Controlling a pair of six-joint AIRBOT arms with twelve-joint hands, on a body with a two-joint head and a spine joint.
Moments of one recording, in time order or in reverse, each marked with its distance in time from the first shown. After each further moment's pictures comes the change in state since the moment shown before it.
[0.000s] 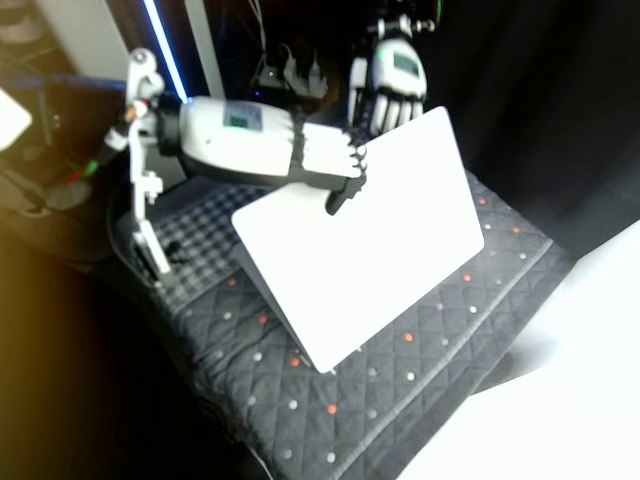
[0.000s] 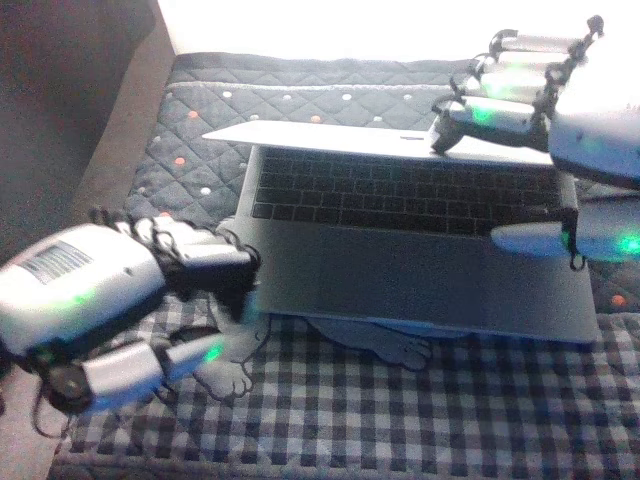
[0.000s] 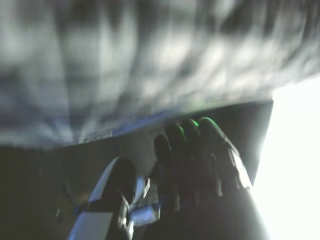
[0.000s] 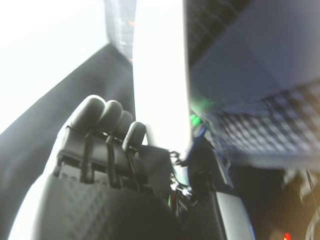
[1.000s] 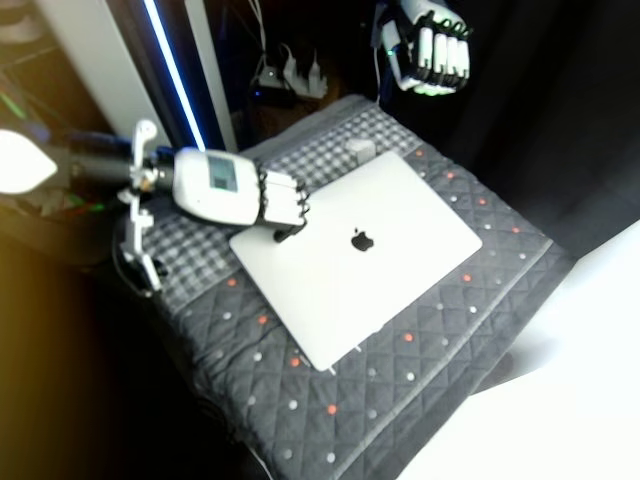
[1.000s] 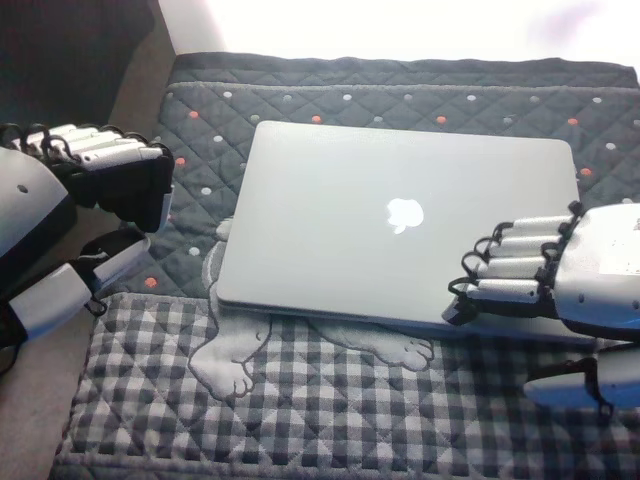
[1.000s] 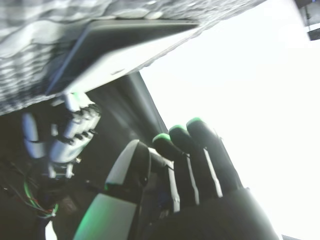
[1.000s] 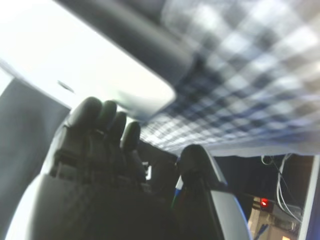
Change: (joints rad) left arm 0.039 0.057 -0.022 -0.130 -0.212 0.066; right arm -0.253 -0.068 0.046 -0.158 0.028 0.285
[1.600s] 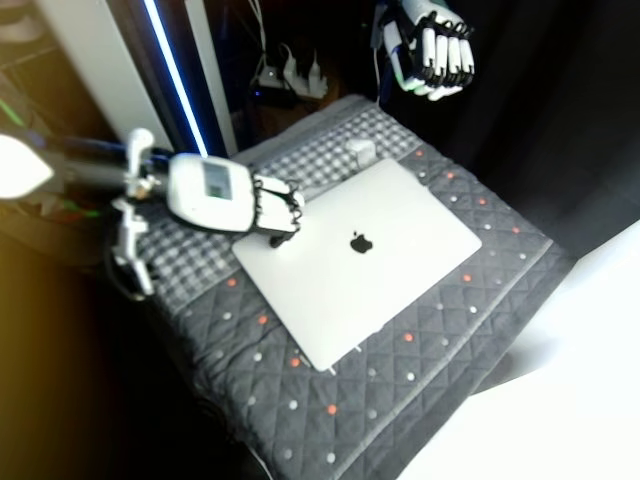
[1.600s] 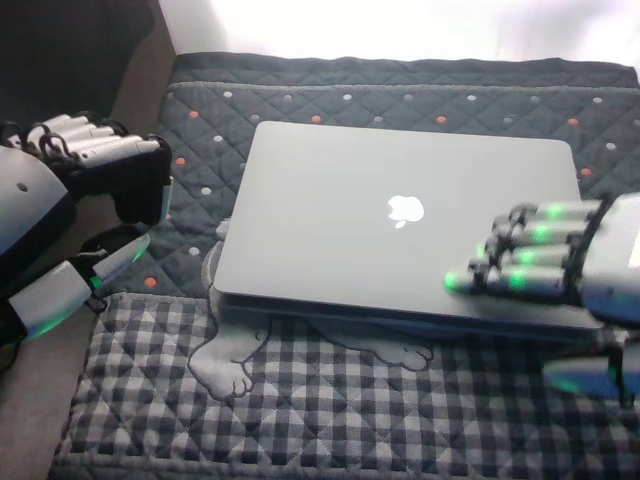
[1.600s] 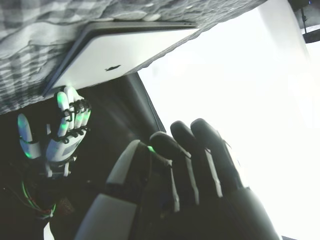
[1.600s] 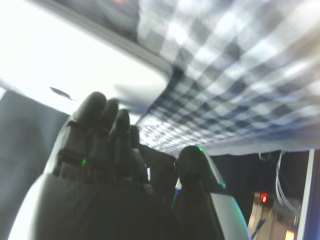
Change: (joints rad) left arm -0.001 -0.003 0.005 0.001 -0.026 0.000; right arm -0.014 0.100 -0.065 0.186 0.052 -0.193
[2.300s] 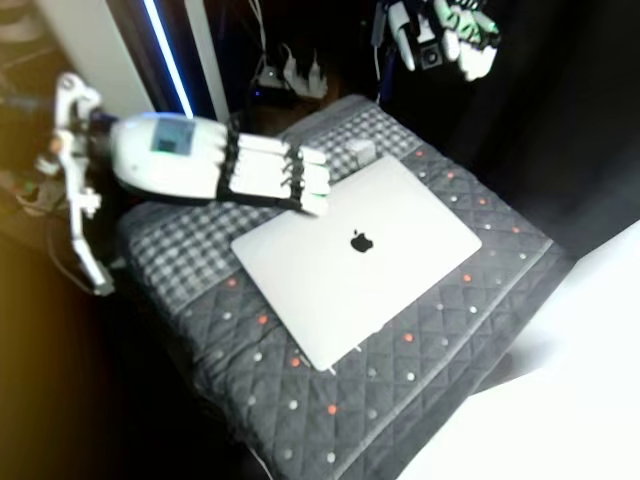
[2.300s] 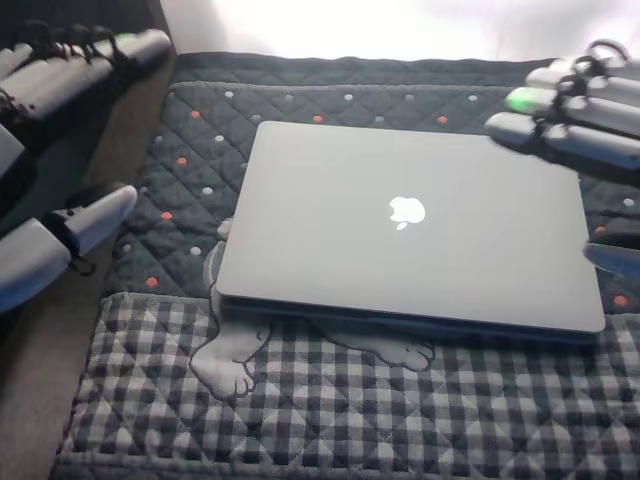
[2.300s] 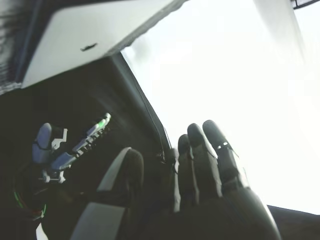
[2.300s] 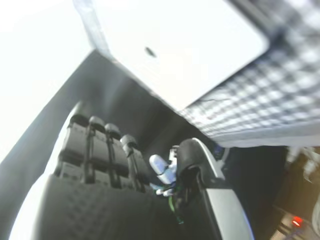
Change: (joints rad) left arm 0.000 0.021 0.006 -0.030 -0.105 0.011; right arm -0.051 0.134 -0.091 0.390 0.239 -0.390
